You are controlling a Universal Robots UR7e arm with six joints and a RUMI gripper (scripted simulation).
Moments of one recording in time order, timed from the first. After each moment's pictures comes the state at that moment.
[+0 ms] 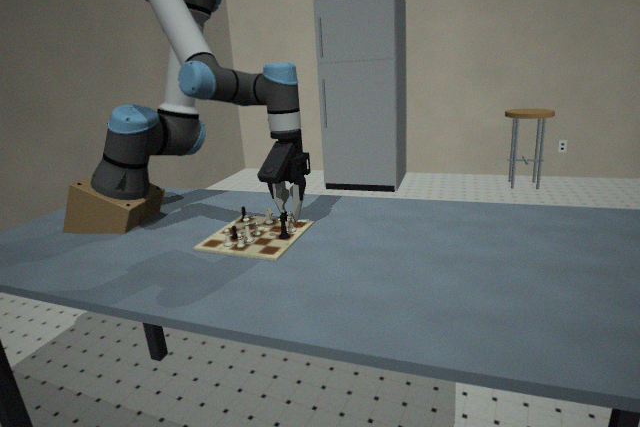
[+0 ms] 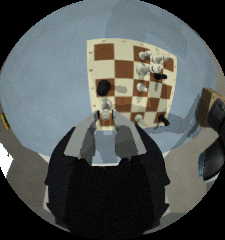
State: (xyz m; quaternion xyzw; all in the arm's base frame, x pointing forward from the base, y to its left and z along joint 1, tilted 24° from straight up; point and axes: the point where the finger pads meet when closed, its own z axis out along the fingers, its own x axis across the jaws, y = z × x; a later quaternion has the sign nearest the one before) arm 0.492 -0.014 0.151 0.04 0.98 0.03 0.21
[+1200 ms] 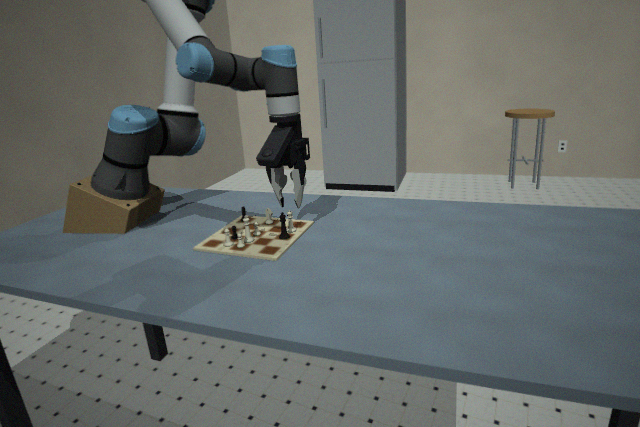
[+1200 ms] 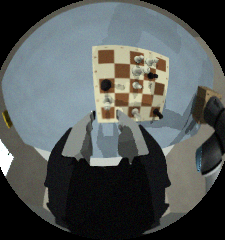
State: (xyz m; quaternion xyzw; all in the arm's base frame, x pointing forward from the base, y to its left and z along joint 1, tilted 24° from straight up) arm 0.479 -0.017 0.186 0.04 0.98 0.03 0.21
